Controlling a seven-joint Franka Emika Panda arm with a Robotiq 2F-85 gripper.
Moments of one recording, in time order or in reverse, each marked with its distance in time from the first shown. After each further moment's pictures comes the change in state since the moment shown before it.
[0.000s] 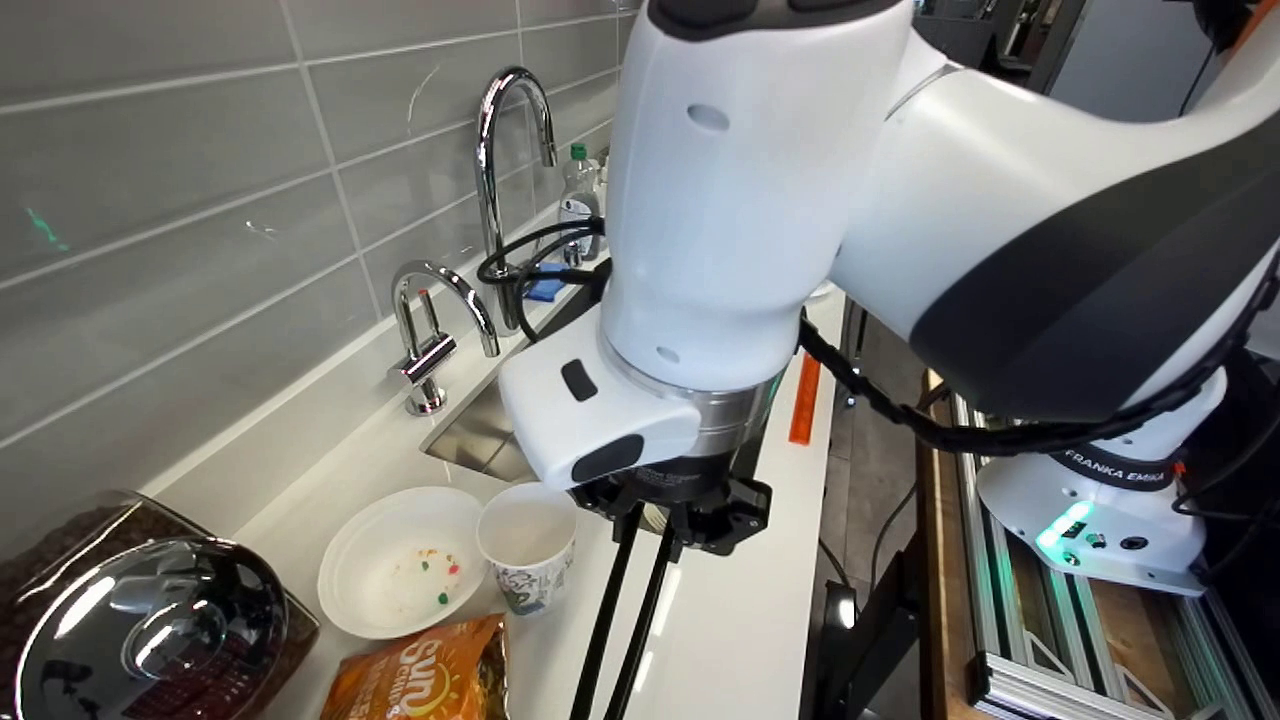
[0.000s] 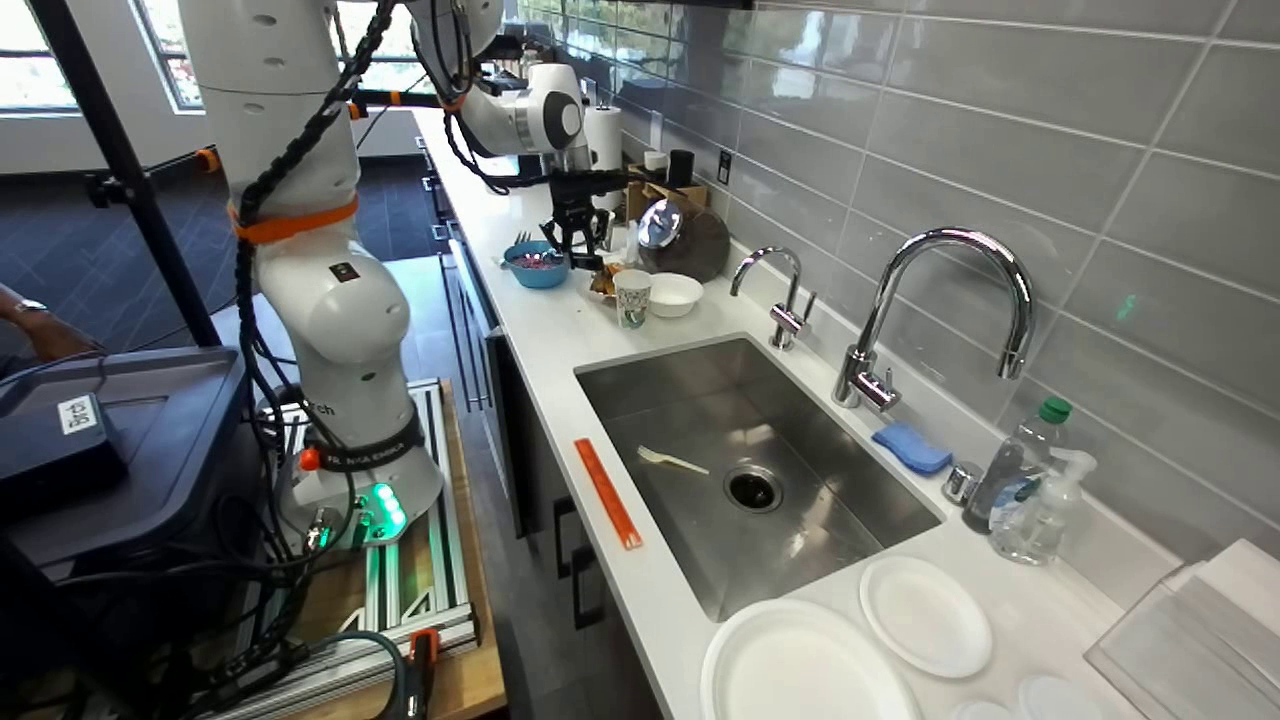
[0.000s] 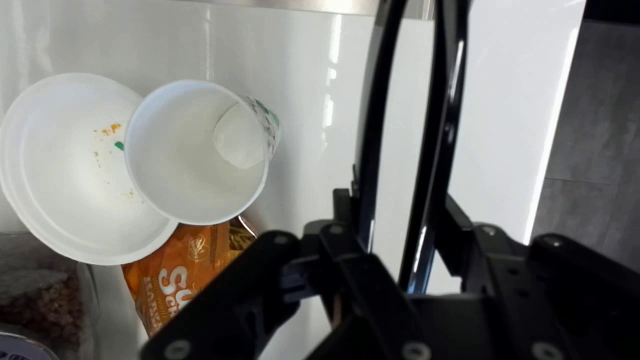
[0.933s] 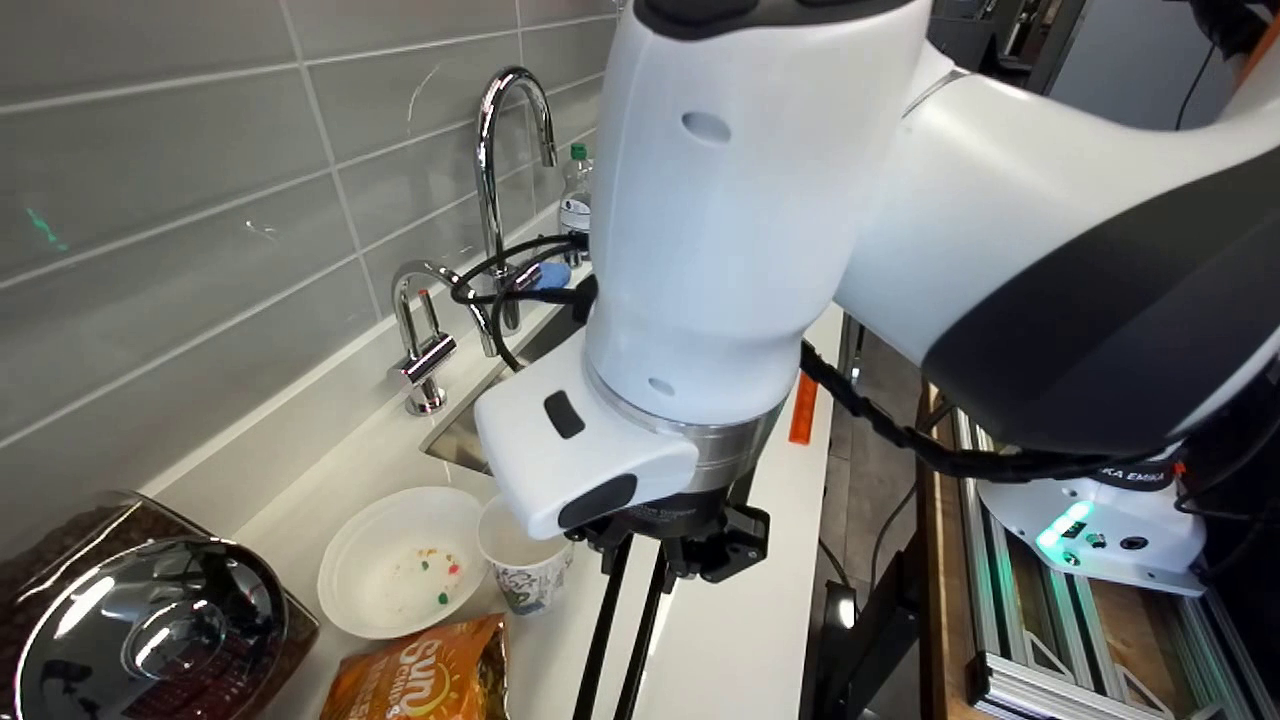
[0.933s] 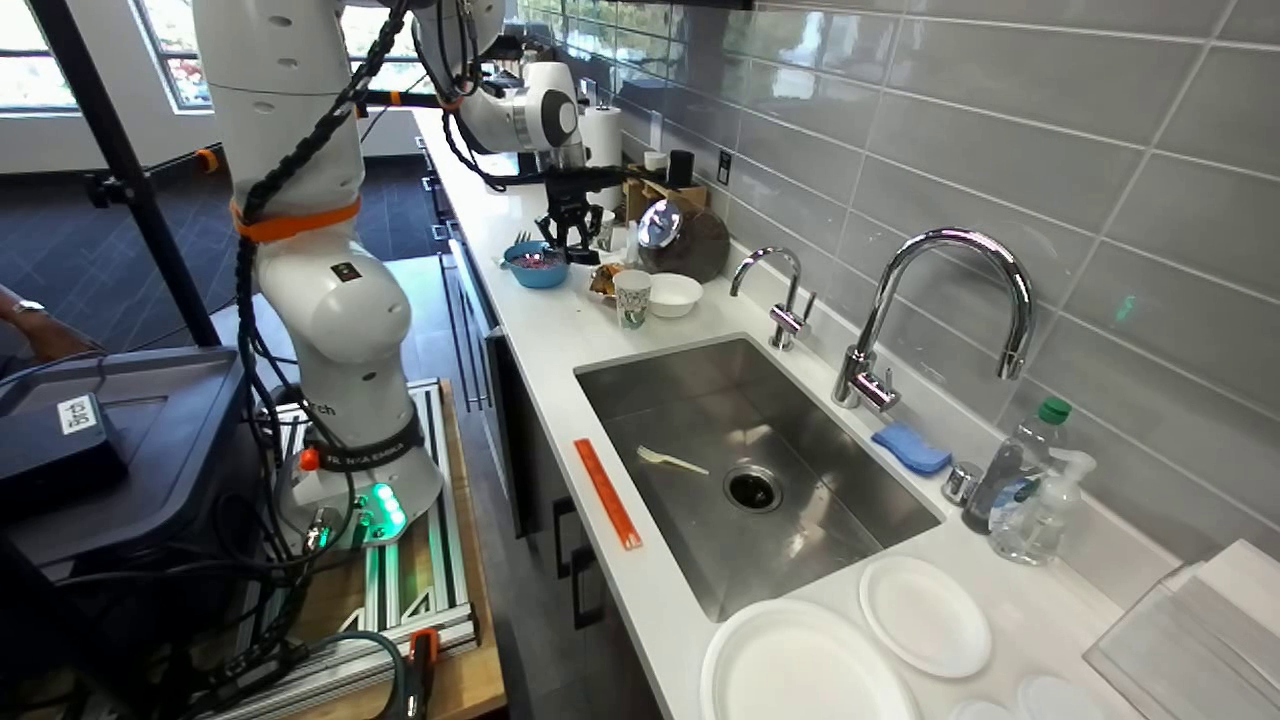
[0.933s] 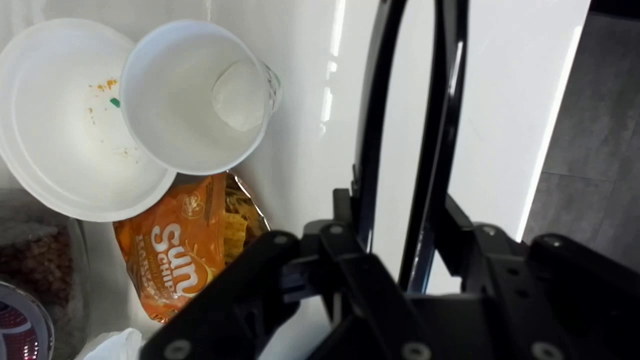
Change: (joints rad) arm 0.017 0.034 0.019 0.041 -0.002 0.000 -0.008
